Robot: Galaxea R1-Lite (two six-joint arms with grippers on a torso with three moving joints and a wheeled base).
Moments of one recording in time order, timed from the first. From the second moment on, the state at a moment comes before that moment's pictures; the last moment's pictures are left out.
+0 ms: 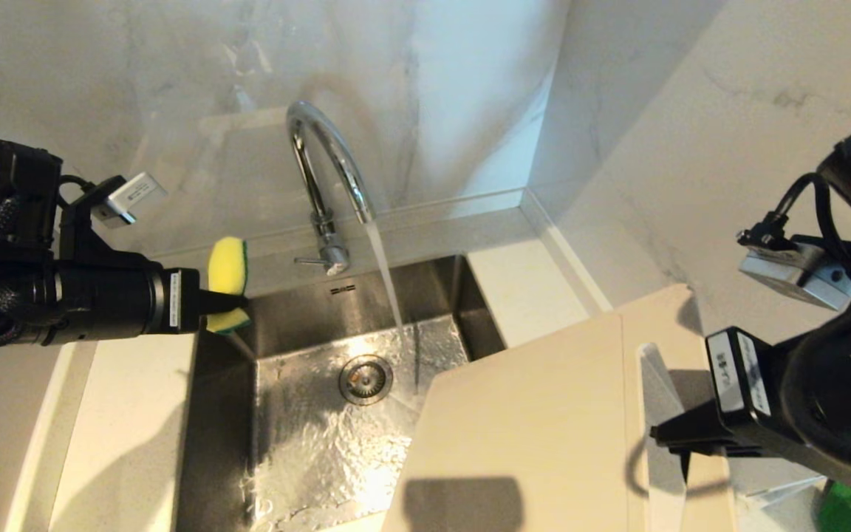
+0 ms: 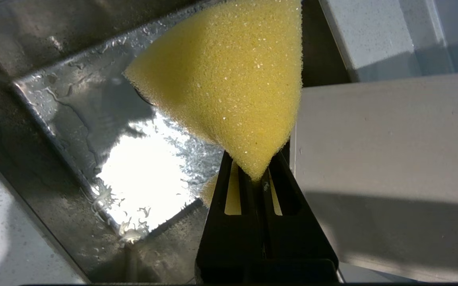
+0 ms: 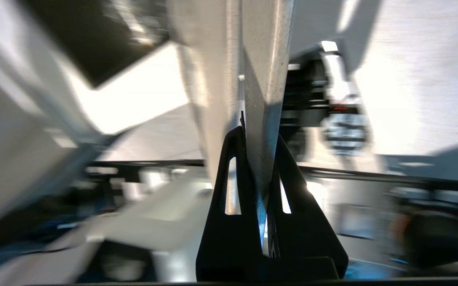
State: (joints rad) left arm -0.38 1.51 -1.09 0.05 -0.15 -0.22; right arm 0.51 1.33 -1.40 1.01 0.07 0.71
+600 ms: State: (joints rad) left arm -0.38 1.51 -1.09 0.05 -0.15 -0.23; right arm 0.51 1.25 -1.05 0.91 -0.07 0.63
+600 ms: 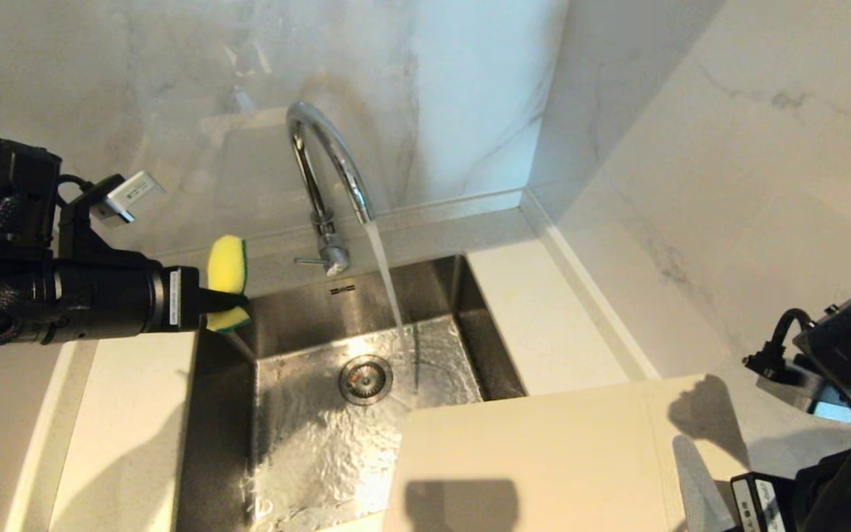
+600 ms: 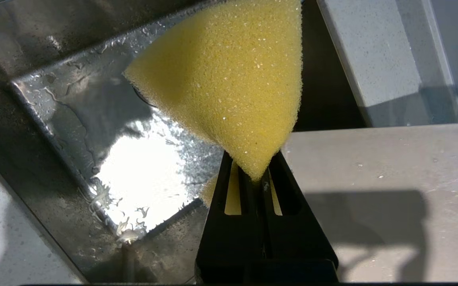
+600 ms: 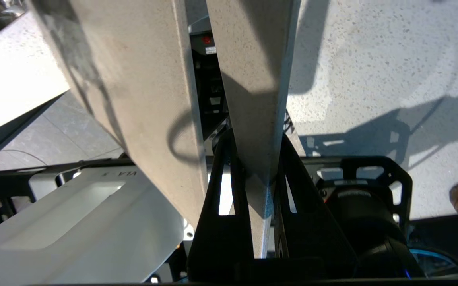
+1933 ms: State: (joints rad) left arm -0.38 1.47 -1.09 0.06 -0.15 -0.24; right arm 0.46 1.50 -0.75 0.45 -0.10 0.75
